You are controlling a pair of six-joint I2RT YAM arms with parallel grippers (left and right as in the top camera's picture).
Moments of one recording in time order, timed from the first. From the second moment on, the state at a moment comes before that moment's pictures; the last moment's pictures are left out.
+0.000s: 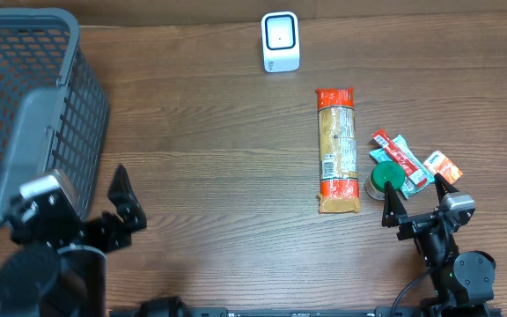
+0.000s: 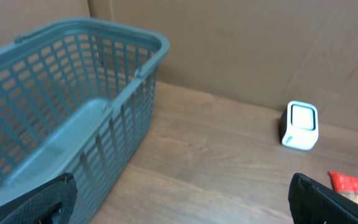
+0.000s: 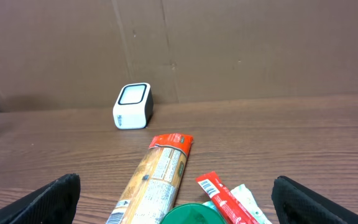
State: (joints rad) left arm 0.15 0.61 1.29 -1.02 -0.11 -0.15; right arm 0.14 0.01 0.02 -0.03 -0.07 0.15
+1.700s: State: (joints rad) left arm 0.04 0.02 0.01 -0.01 0.05 -0.15; right arm 0.14 0.01 0.02 -0.03 -0.07 0.15
